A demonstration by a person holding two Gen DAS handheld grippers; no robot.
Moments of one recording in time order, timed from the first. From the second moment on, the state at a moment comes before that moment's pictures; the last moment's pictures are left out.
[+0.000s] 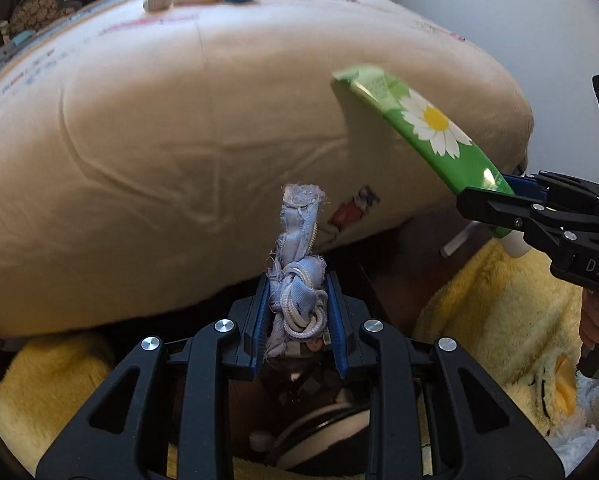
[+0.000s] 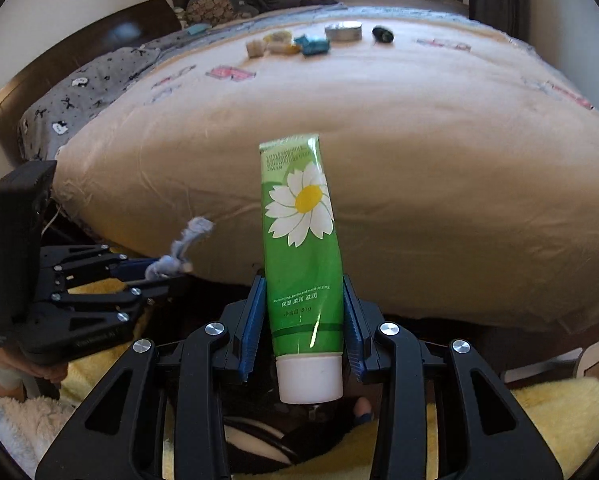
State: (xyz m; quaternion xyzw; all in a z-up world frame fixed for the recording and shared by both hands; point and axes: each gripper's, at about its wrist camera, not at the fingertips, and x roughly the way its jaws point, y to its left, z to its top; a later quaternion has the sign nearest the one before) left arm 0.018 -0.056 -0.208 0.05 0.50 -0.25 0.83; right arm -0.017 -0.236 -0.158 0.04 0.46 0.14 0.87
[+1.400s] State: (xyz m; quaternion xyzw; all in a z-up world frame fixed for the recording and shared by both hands) left arm 0.031 -0.038 -0.215 0.04 0.51 -0.22 0.83; right arm 0.005 -0.247 -0.181 0.06 0.50 0.10 0.86
